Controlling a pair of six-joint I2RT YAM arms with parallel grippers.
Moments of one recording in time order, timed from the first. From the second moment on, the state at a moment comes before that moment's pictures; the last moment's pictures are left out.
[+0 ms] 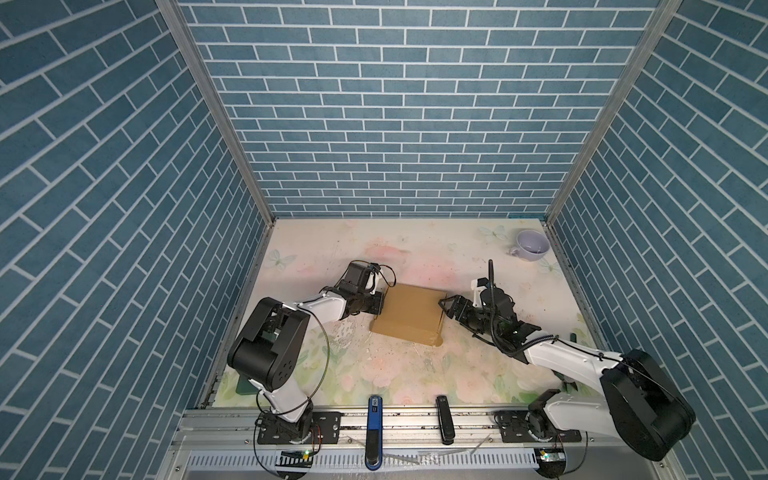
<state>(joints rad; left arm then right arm) -0.42 1.68 0.84 -0.09 0.26 -0.21 0.60 1.30 0.46 0.27 -0.21 1.00</state>
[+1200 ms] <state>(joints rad) -0.42 1.68 0.90 -0.21 0.26 -0.20 0.58 1.69 0.52 0.75 -0.44 1.10</state>
